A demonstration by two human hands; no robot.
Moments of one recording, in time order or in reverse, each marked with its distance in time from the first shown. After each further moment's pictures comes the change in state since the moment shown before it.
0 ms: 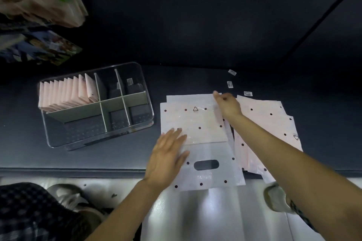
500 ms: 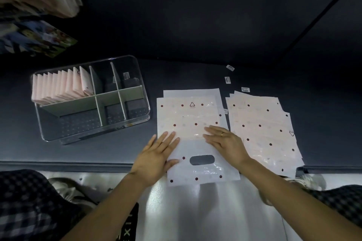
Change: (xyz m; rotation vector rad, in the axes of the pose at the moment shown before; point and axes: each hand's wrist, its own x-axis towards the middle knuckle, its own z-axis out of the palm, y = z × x) left_hand -0.013 -0.040 0.017 0.362 -0.365 0.070; right_hand -0.072 0.109 0.005 -0.413 -0.092 -0.764
